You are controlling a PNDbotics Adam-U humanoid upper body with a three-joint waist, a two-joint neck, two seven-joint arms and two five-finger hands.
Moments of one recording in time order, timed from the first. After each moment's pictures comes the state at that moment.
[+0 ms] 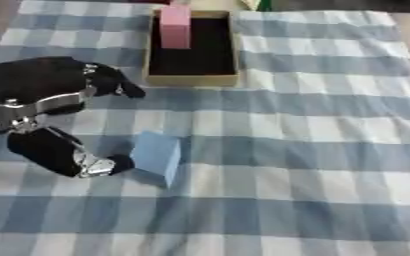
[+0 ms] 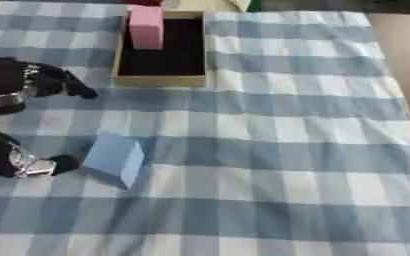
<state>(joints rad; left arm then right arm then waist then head) -0.76 0.85 -0.44 -1.99 -0.48 0.09 -0.66 -0.81 -0.71 0.05 -1.99 0.31 0.21 -0.01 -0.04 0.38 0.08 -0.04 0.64</state>
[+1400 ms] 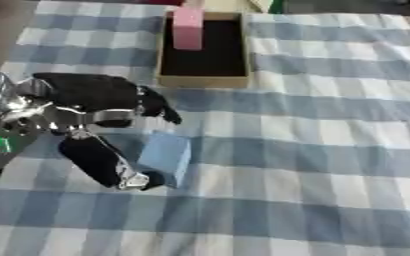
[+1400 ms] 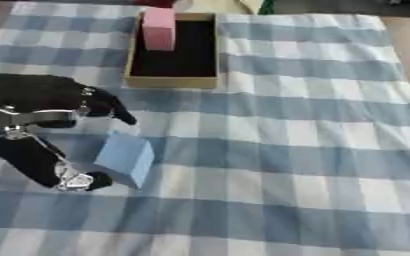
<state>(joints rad) -0.83 0.76 -0.52 -1.92 -0.54 0.10 -0.87 -0.76 -0.71 0.02 -1.99 0.30 0.24 -0.04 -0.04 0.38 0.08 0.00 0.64</state>
